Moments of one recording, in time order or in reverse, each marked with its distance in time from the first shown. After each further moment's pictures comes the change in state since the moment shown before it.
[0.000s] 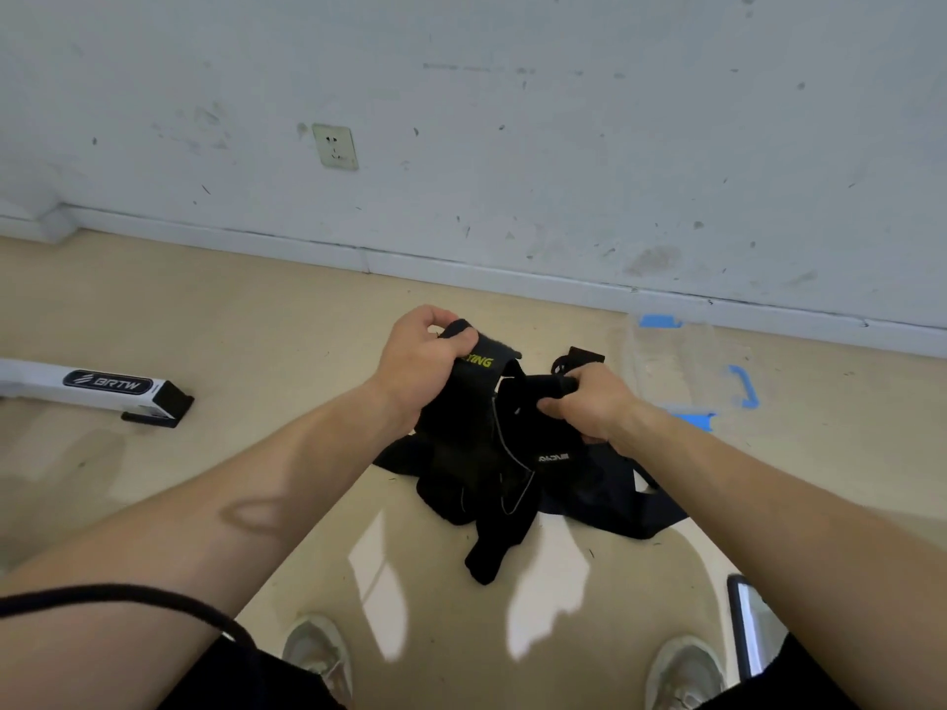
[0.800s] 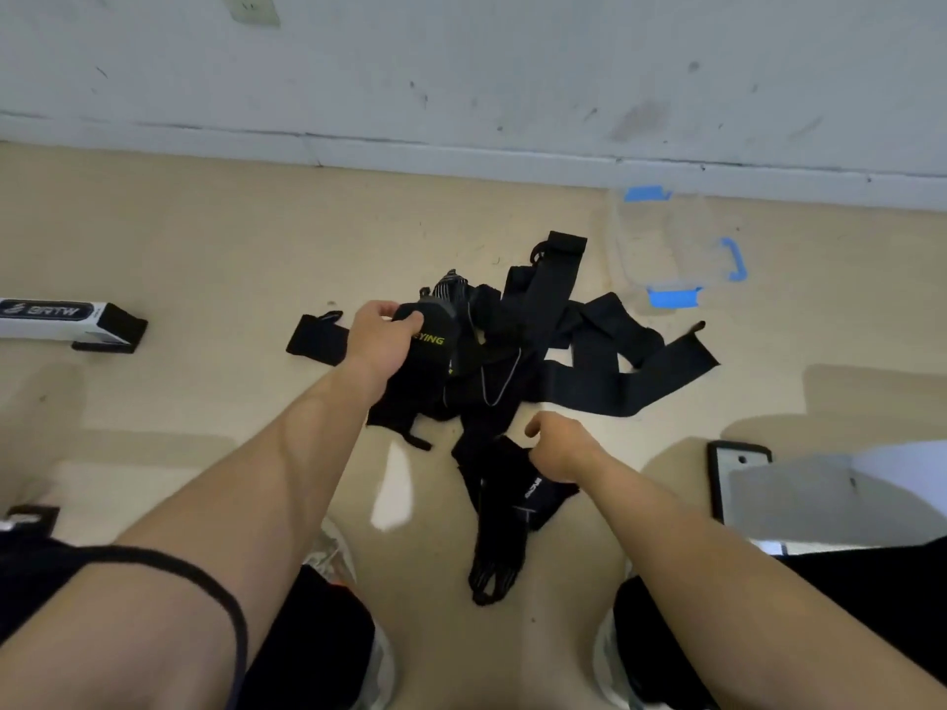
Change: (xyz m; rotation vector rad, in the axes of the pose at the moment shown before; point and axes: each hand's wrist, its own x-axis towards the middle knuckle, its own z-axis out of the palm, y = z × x) left_hand 0.025 -0.135 0.001 0.189 0.158 -0.284; right_hand -0.037 0.151 0.111 -0.417 -0.220 0.151
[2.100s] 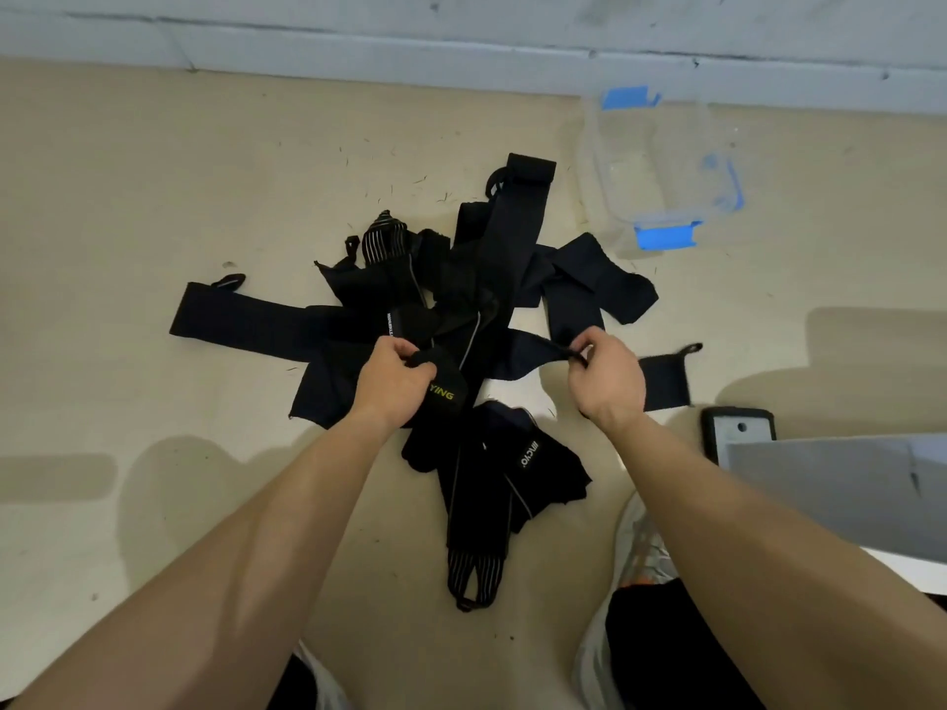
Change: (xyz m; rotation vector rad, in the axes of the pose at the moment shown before) left_hand 0.049 -0.110 0.098 0.295 -0.245 -0.035; right_hand 0.115 0.097 -0.005 0.257 0.583 0.128
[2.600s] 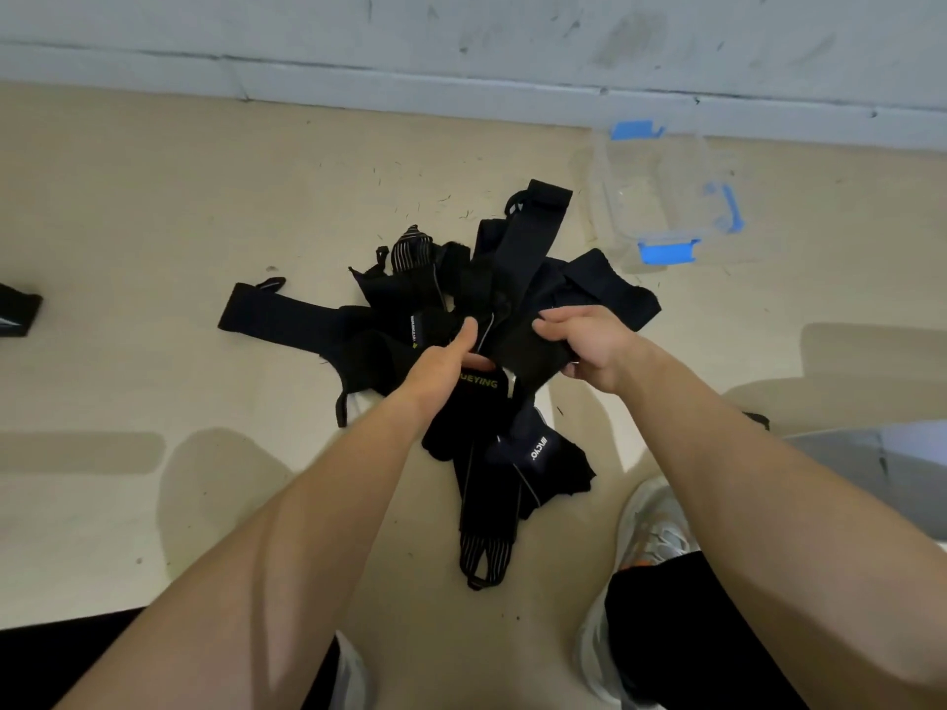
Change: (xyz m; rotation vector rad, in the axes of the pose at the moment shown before) left_hand -0.053 0.040 -0.001 -0.170 -0.271 -0.115; right_hand -0.016 -0.081 -0.057 0.742 -0.496 0.279
